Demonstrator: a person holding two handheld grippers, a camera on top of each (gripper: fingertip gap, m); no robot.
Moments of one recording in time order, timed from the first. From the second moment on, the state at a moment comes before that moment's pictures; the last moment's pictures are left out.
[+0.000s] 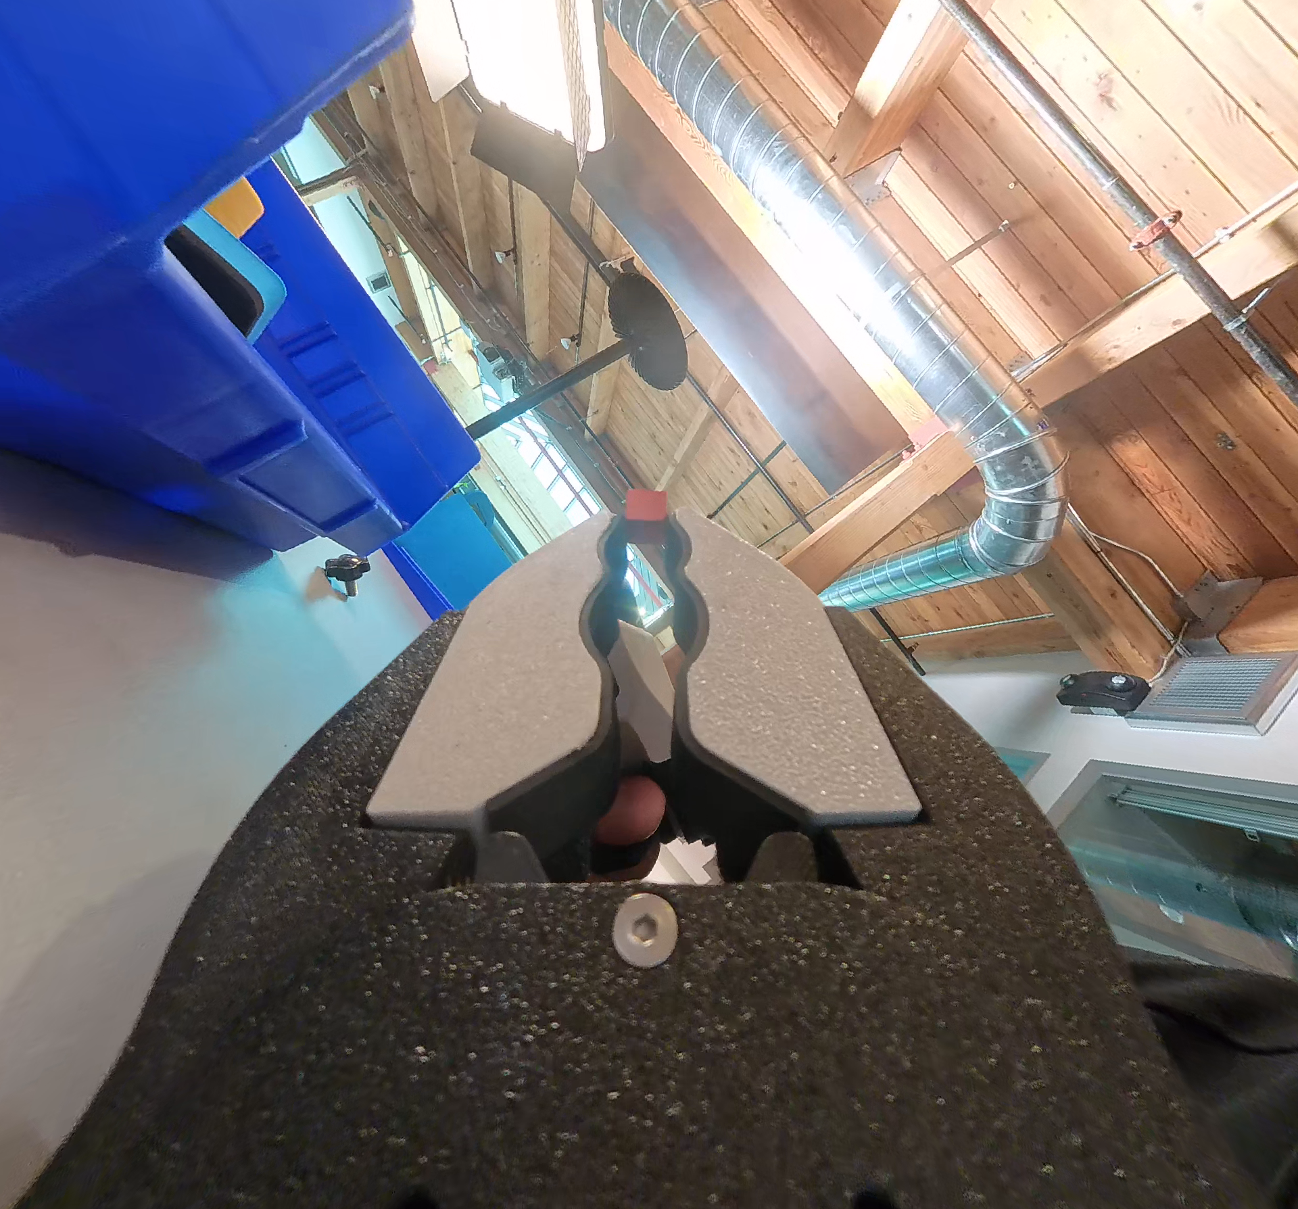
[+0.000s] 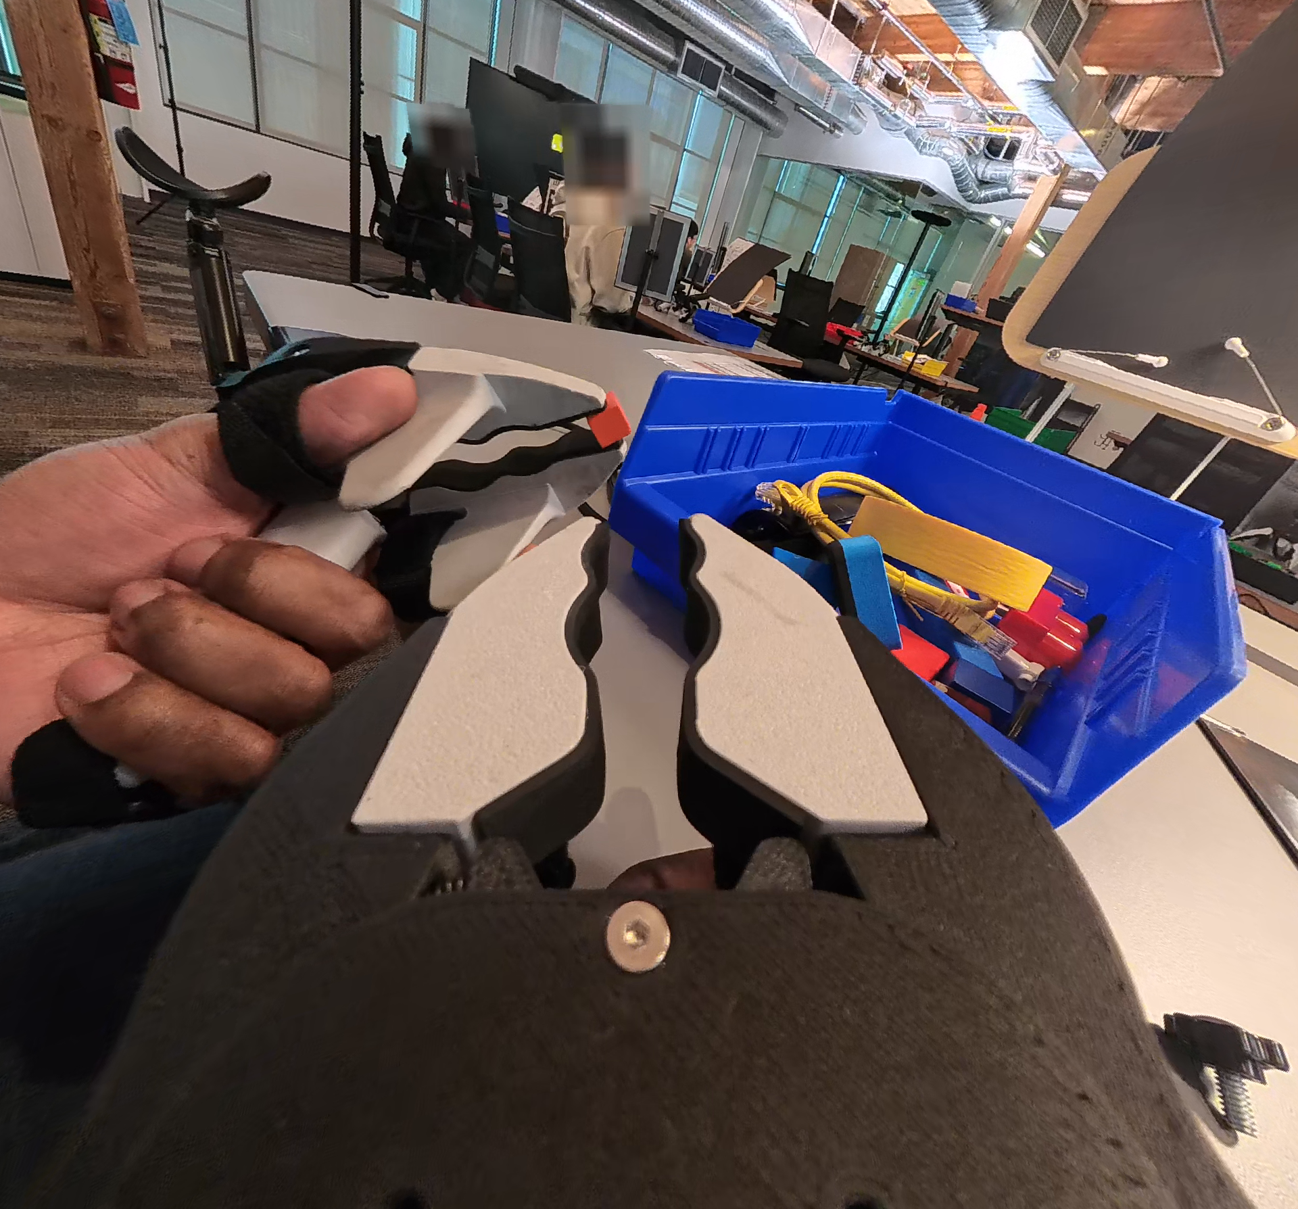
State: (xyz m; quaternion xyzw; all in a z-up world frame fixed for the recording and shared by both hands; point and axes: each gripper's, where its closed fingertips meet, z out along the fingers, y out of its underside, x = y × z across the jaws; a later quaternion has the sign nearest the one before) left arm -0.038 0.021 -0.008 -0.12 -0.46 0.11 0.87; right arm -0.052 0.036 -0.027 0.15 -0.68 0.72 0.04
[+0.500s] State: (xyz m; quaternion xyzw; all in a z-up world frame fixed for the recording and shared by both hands) left arm -0.039 0.025 -0.008 -0.12 -0.44 0.07 0.89; right arm -0.046 0.040 -0.028 0.17 -0.67 0.72 0.03
